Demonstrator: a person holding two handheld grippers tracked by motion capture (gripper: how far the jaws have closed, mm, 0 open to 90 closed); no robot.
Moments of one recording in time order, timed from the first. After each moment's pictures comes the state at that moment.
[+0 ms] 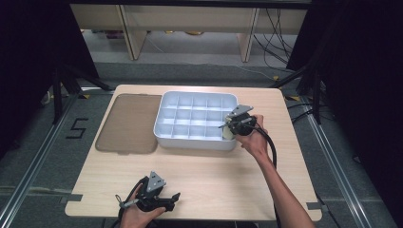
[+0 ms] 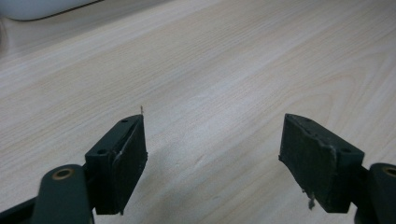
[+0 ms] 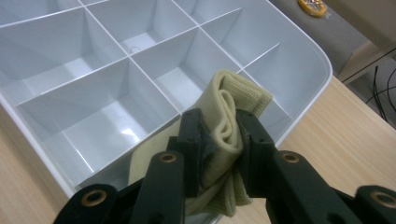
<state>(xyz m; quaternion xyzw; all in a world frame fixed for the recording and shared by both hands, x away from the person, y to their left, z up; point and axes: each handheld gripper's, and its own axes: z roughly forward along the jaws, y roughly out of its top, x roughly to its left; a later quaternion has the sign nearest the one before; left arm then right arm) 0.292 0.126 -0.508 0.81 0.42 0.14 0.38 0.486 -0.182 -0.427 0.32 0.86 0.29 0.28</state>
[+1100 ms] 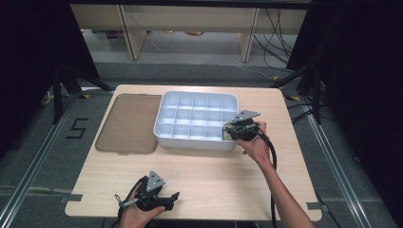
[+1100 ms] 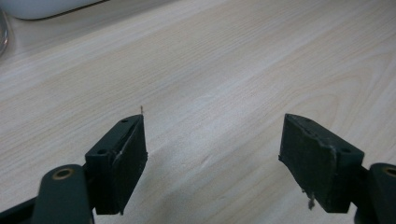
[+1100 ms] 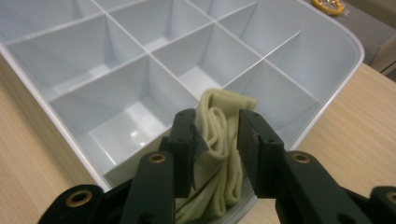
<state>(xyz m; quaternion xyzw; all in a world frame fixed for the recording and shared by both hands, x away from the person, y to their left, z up) 0.293 0.127 -0.509 0.81 0.42 0.15 0.38 0.477 -0.194 -0.442 0.34 0.84 0.35 0.24</state>
